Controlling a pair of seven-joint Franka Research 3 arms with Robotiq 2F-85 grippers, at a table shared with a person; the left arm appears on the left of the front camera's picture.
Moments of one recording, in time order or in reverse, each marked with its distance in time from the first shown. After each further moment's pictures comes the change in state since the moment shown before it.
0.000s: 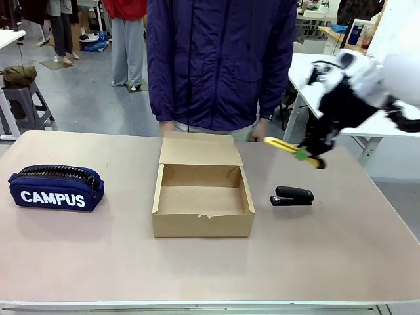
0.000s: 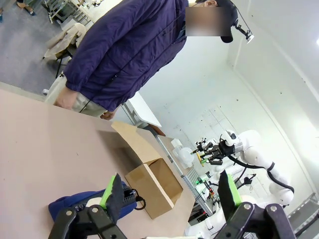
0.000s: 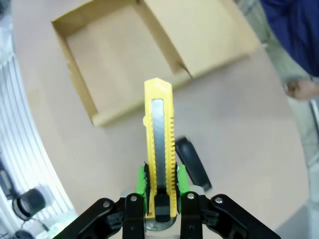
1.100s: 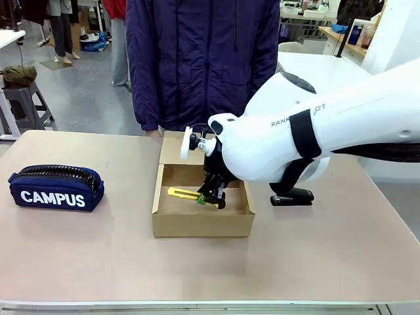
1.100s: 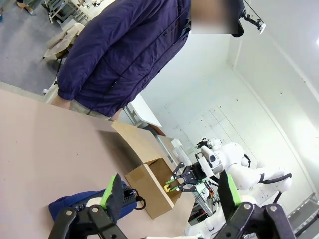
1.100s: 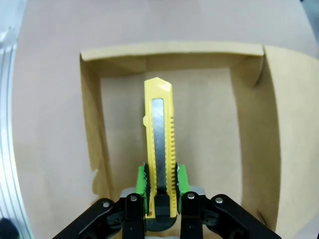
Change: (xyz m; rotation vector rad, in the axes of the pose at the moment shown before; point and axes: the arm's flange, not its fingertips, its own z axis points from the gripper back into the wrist) left arm 0.000 0.000 0.000 0.000 0.000 0.000; right arm 0.102 0.085 -0.195 0.113 -0.038 0.329
